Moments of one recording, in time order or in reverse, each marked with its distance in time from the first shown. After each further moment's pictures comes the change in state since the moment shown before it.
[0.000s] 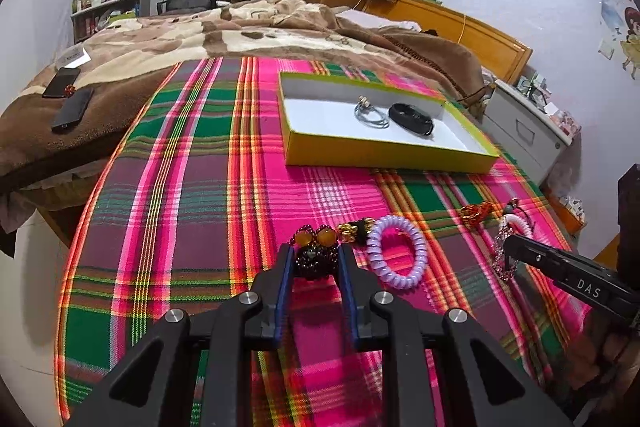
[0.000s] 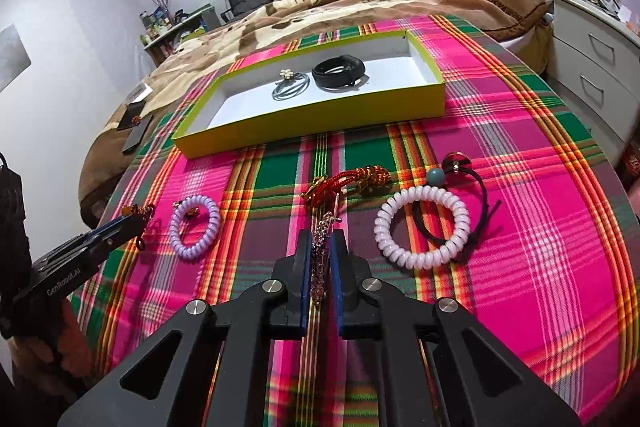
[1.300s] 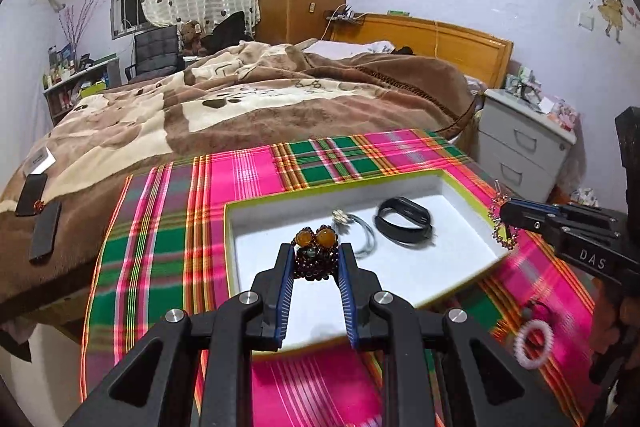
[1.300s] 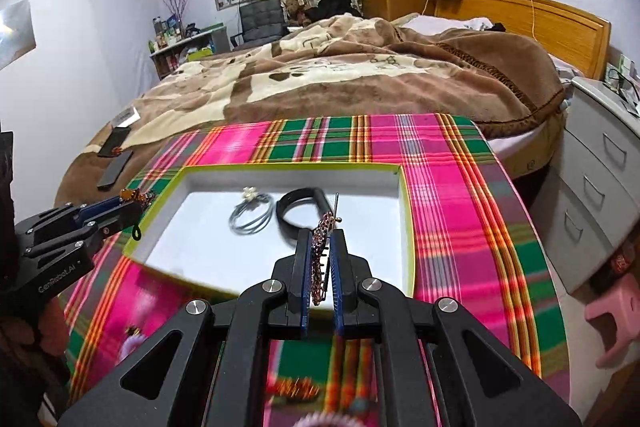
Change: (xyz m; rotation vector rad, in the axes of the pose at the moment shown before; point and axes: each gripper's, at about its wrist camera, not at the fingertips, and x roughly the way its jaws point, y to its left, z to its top) left arm 0.069 -0.041 0.126 0.189 -0.104 0.028; right arm 0.038 -0.021 0.131 -0.162 -0.119 -0.054
